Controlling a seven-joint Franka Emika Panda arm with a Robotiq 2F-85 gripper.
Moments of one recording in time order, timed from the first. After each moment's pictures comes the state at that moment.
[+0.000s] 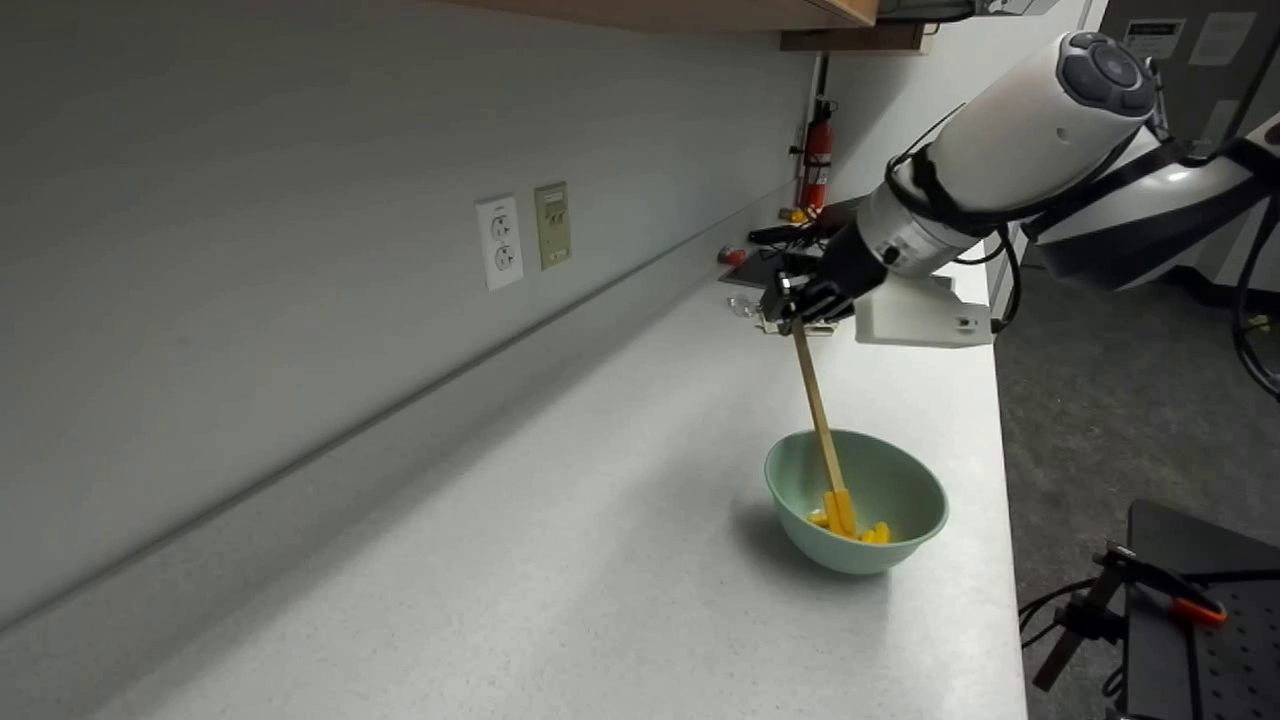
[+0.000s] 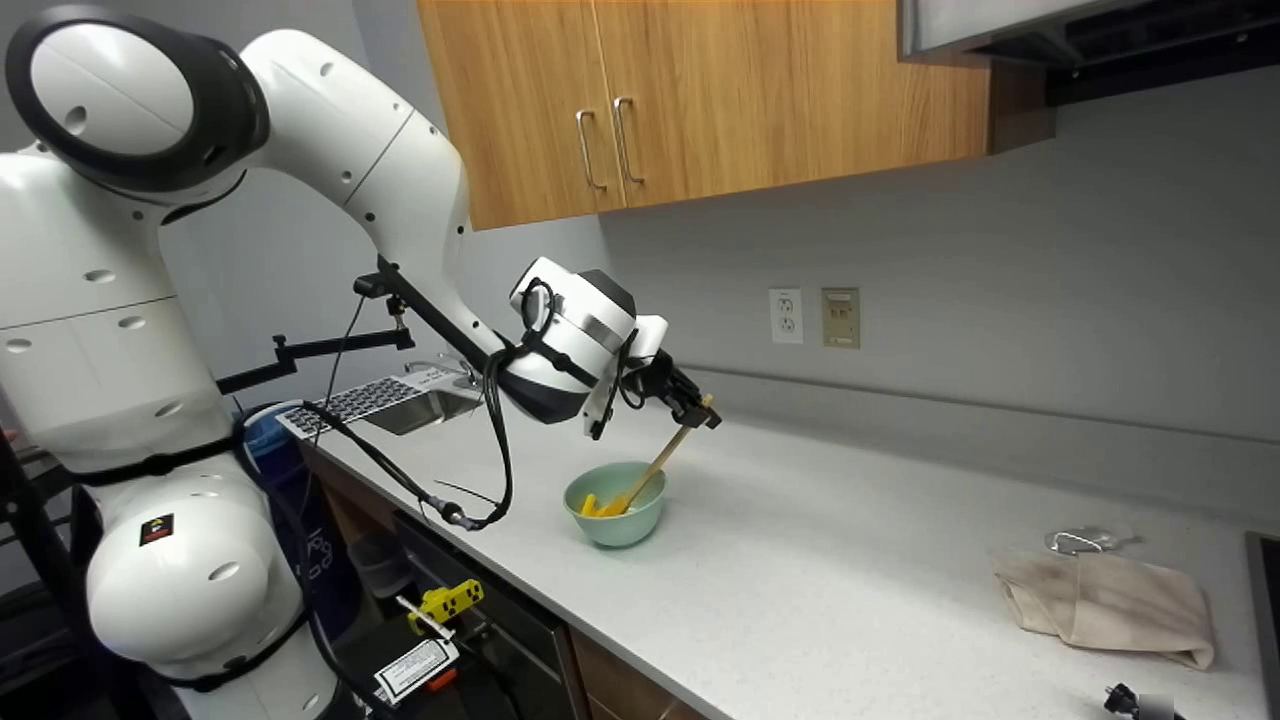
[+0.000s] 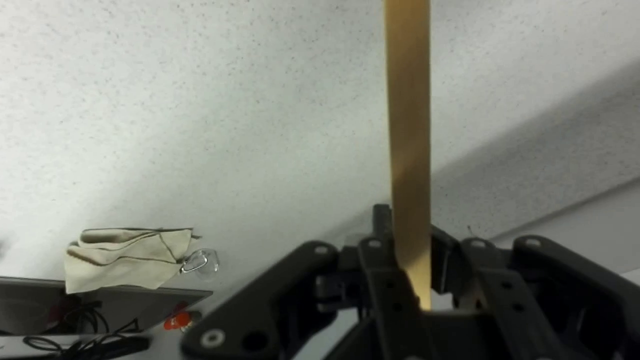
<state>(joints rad) 0.04 0.01 -0.08 -2.40 -1.46 2.98 1.95</state>
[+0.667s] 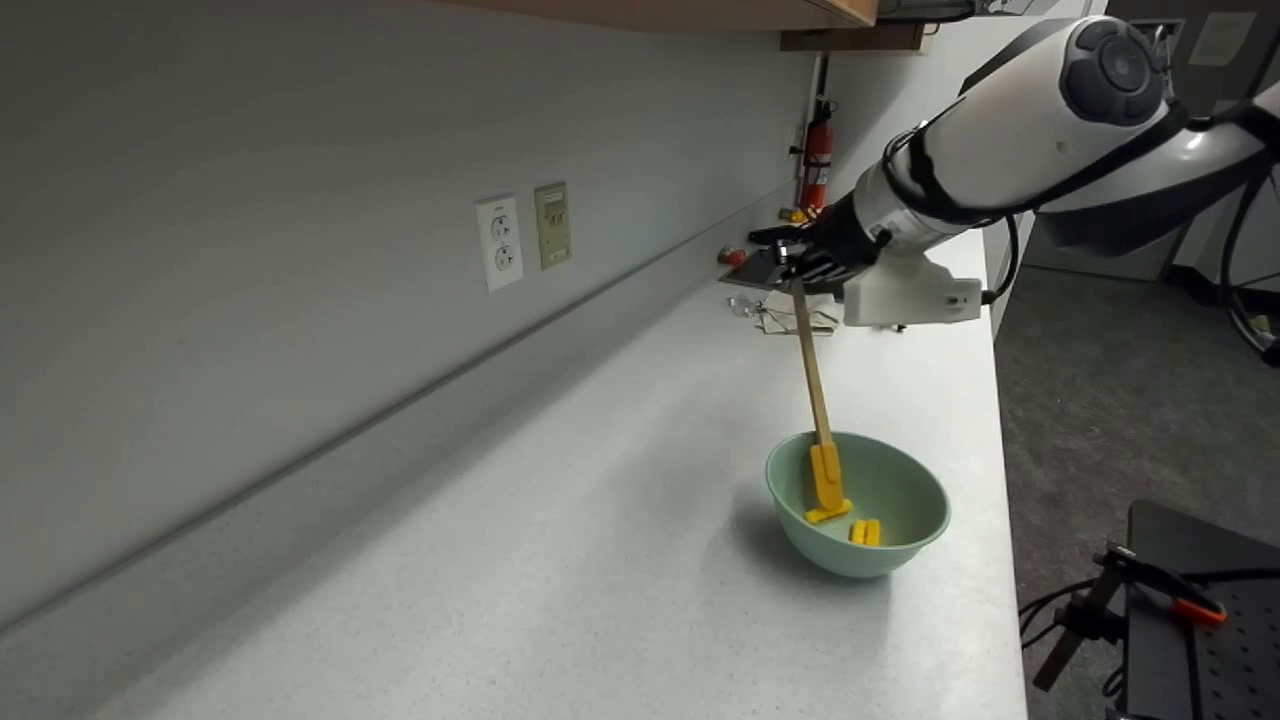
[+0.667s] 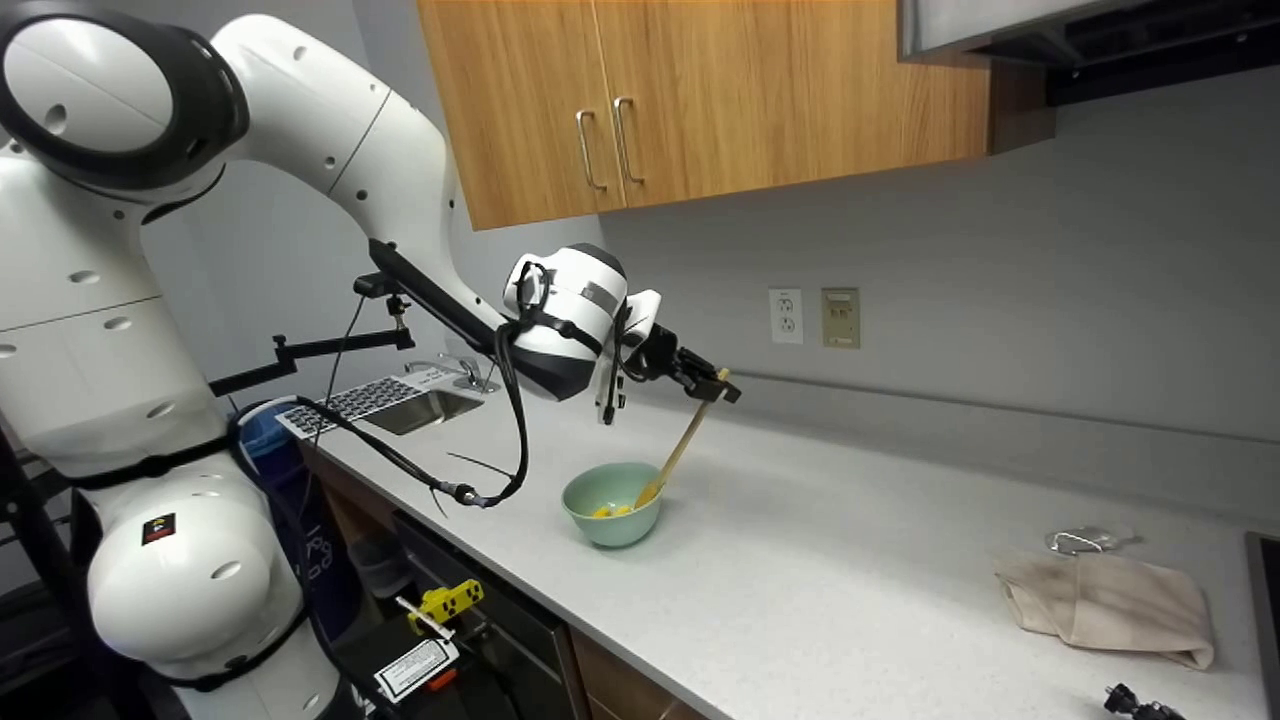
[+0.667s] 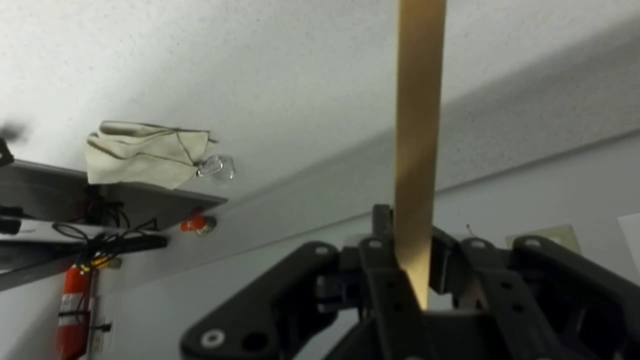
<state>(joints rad) 0.05 -0.04 -0.06 -2.36 -1.68 2.79 2.09</state>
